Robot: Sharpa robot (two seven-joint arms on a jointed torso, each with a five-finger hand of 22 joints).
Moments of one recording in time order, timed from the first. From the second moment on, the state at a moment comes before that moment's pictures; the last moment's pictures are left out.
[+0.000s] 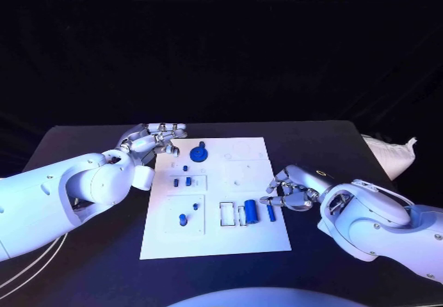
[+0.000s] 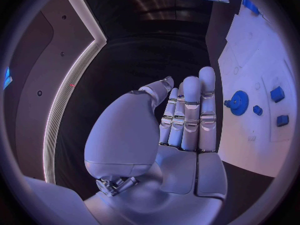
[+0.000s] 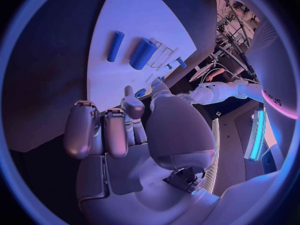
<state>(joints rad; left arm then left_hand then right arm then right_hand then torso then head) 1.18 -0.85 -0.02 1.52 0.01 -0.23 0.27 1.39 -0.16 0.48 0.03 0.07 1.01 0.19 0.10 0.07 1.13 0.11 0.17 0.08 1.24 0.02 0.98 0.51 0.17 1.22 0.12 0.60 0.89 0.84 -1.17 0.13 2.01 -1.54 -0.39 -0.47 1.20 -0.08 -0.08 0.29 0.30 1.05 0.09 0.19 0.16 1.35 0.01 1.12 1.05 1.47 -0.05 1.43 1.31 0.09 1.45 0.04 1.32 1.14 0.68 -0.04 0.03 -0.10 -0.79</state>
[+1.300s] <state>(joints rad) 1.18 -0.85 -0.02 1.52 0.01 -0.23 0.27 1.39 -0.16 0.48 0.03 0.07 1.01 0.19 0.10 0.07 1.13 0.11 0.17 0.08 1.24 0.02 0.98 0.51 0.17 1.22 0.12 0.59 0.89 0.81 -1.00 0.13 1.90 -1.62 -0.25 -0.58 1.20 -0.02 -0.15 0.29 0.30 1.03 0.10 0.22 0.19 1.36 0.02 1.19 1.17 1.47 -0.05 1.44 1.31 0.09 1.45 0.04 1.33 1.16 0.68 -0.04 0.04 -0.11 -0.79</state>
